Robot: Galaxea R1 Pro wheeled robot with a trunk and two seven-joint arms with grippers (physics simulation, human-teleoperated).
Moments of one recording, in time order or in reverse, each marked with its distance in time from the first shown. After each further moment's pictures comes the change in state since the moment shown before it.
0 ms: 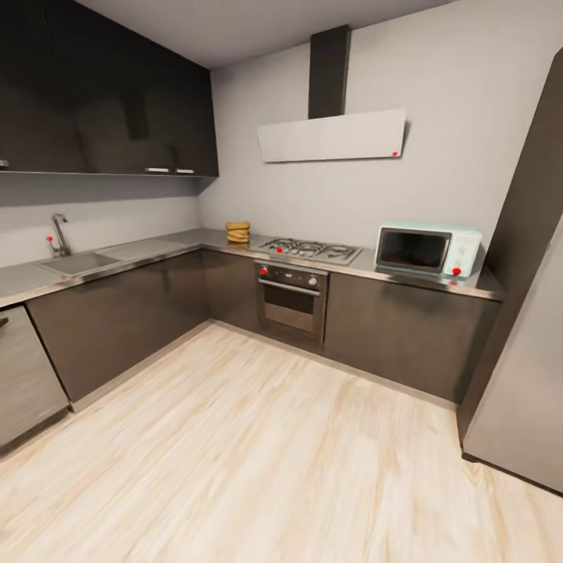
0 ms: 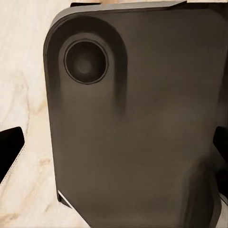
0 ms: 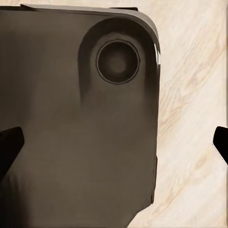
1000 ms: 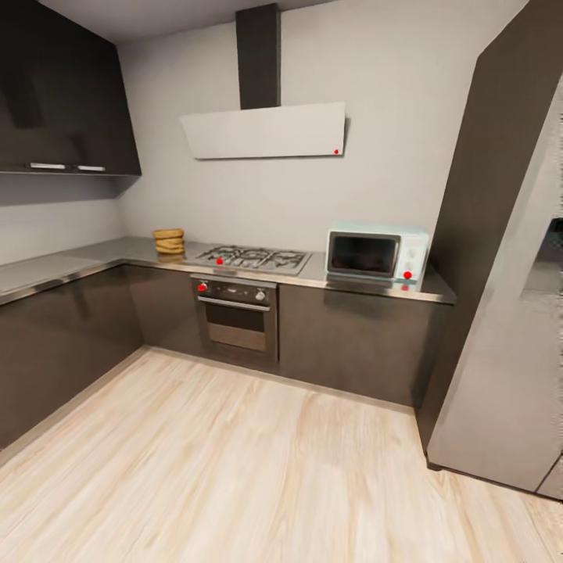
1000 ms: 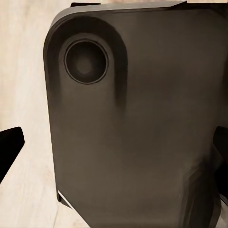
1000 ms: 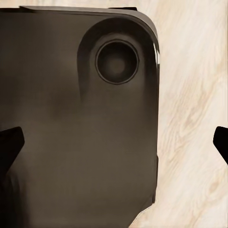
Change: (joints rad) left arm 0.000 0.000 0.001 0.000 0.001 0.000 0.000; right arm 0.000 0.000 -0.003 0.000 -0.011 -0.001 0.000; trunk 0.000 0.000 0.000
